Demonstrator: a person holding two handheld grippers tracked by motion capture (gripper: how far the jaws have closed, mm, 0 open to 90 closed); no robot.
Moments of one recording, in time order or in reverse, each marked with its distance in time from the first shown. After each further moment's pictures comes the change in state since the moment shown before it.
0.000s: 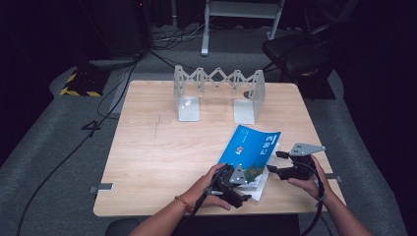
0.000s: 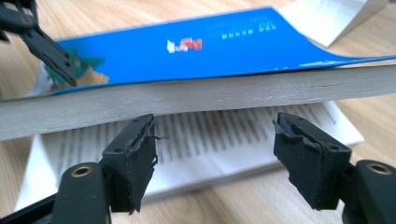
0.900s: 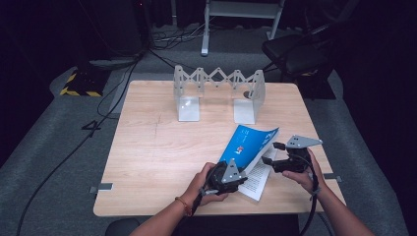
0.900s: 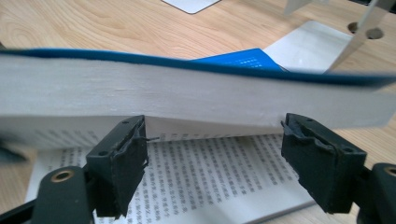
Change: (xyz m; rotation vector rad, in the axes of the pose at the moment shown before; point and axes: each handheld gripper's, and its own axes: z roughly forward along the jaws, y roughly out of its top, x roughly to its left) left arm 0.010 -0.004 -0.026 -0.149 0.134 0.009; right arm 0.002 0.023 0.006 -0.061 -0.043 0.013
